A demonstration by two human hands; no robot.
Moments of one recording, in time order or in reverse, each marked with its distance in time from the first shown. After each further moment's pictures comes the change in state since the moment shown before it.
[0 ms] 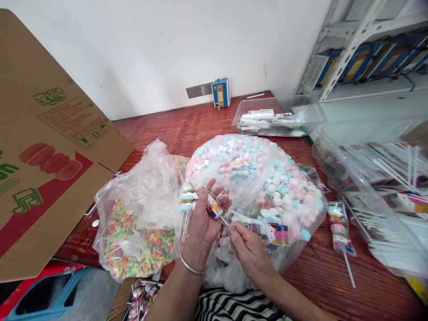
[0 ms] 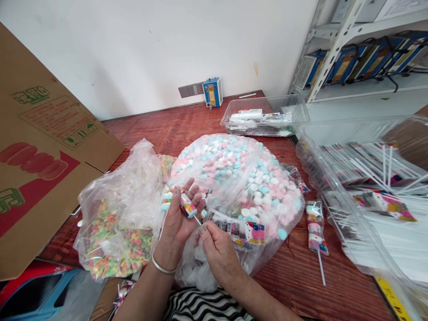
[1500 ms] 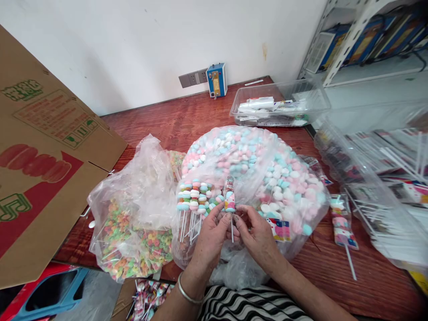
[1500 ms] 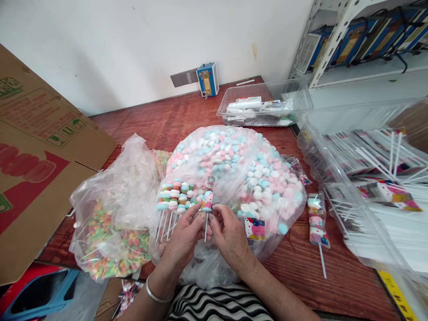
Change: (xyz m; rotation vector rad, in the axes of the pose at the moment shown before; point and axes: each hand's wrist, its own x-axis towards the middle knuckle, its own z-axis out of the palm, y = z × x) left_hand -0.027 -0.030 -0.026 0.508 0.075 -0.206; right_hand 0.019 0.019 -0.024 -0.387 0.208 -0.122
